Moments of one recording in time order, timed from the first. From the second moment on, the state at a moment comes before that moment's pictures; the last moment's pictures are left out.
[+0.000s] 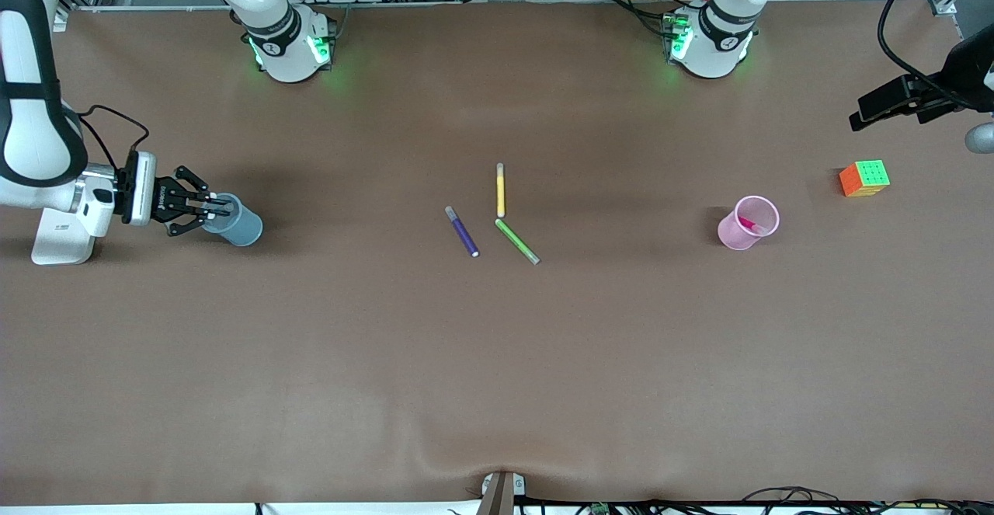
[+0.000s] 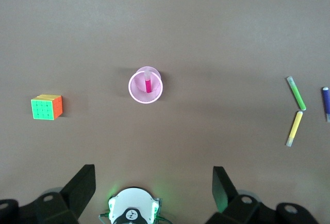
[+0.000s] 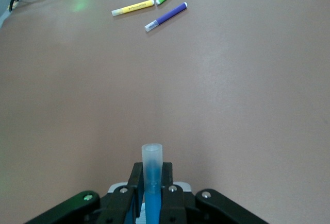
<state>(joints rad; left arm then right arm) -0.03 0.00 0.00 -1.46 -0.05 1.35 -0.15 -0.08 0.23 -0.26 -2.14 0.70 1.82 -2.17</state>
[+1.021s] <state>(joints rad) -0.03 0.03 0.00 -1.47 -0.01 1.36 -0.13 -0.04 0.21 -0.24 -1.87 0.59 1.79 -1.70</state>
